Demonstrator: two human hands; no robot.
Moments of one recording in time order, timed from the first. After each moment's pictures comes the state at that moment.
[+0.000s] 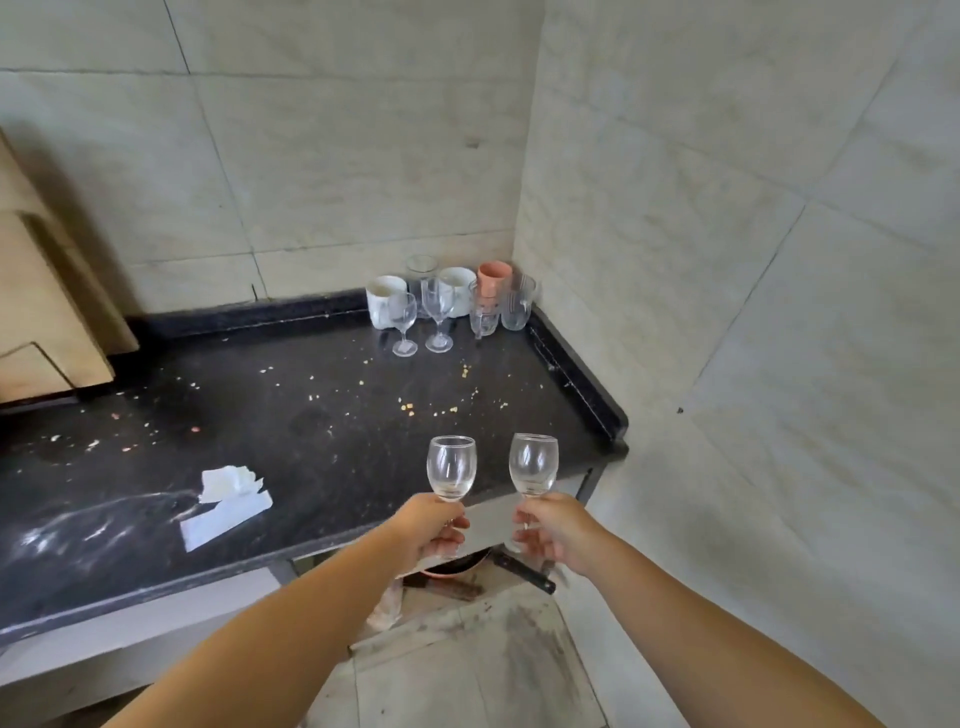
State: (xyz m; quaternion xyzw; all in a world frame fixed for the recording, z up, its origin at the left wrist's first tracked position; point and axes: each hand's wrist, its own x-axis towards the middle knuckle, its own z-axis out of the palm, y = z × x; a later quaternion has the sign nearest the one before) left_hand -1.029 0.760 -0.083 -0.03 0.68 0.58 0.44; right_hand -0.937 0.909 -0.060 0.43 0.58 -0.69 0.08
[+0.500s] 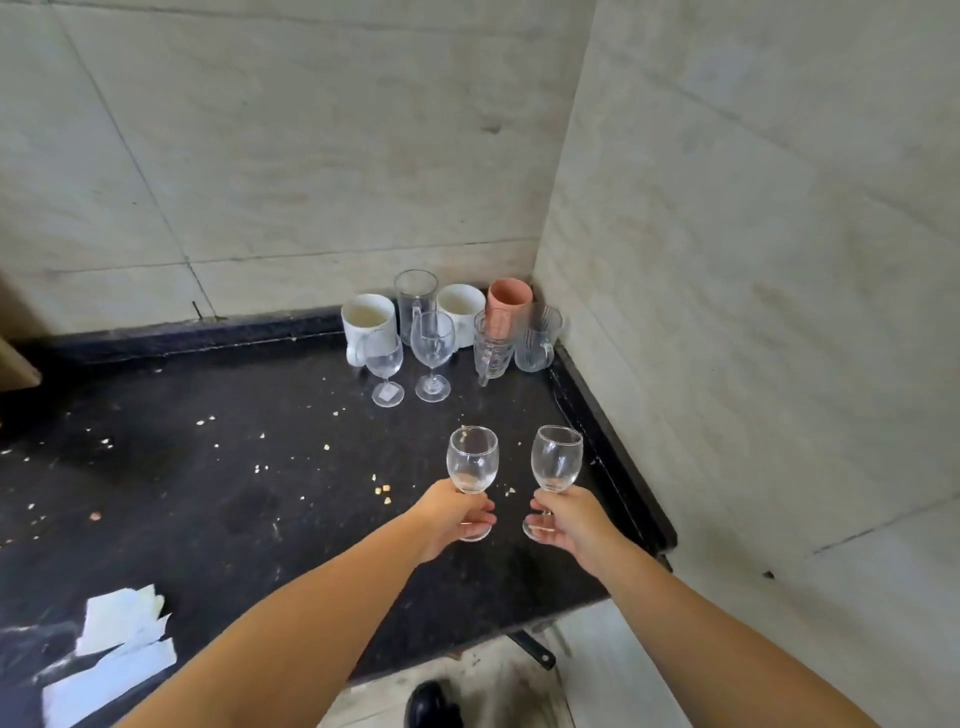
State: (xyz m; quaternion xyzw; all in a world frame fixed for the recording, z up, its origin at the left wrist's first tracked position) left_hand -1.209 0.901 -0.108 -0.05 0.64 0.60 0.47; right_hand -1.125 1.050 -0.105 0.45 0.56 -0.69 0.04
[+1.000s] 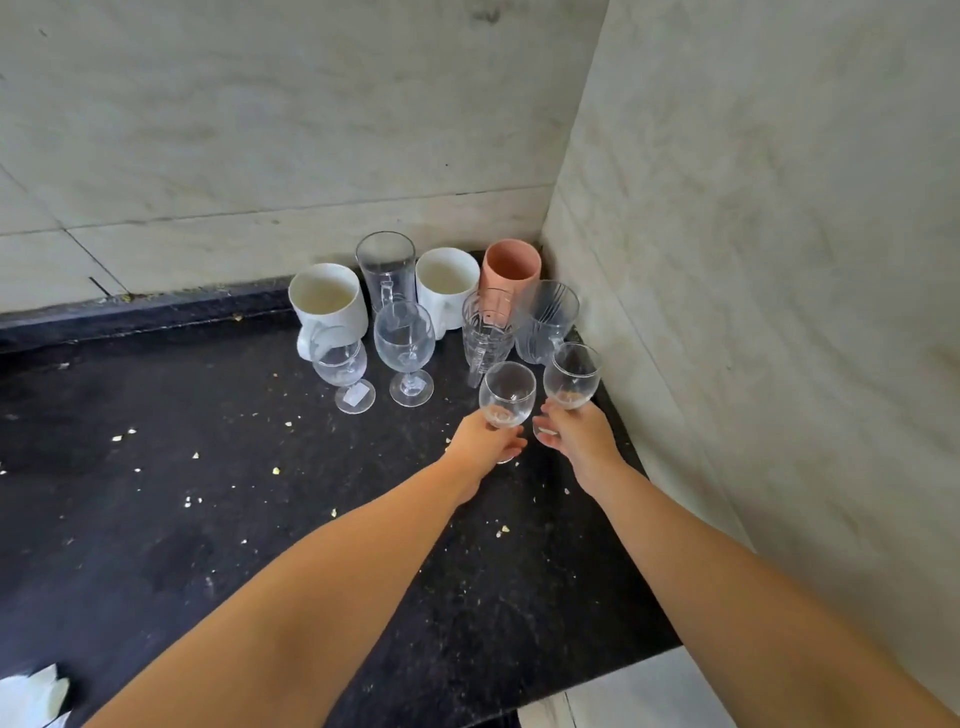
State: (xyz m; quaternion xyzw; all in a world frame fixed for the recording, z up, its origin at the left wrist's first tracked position) left_hand -1.313 1.017 -0.138 -0.03 0.66 0.63 0.40; right_hand -1.264 1.141 -0.136 0.41 0.60 -0.68 -0.04
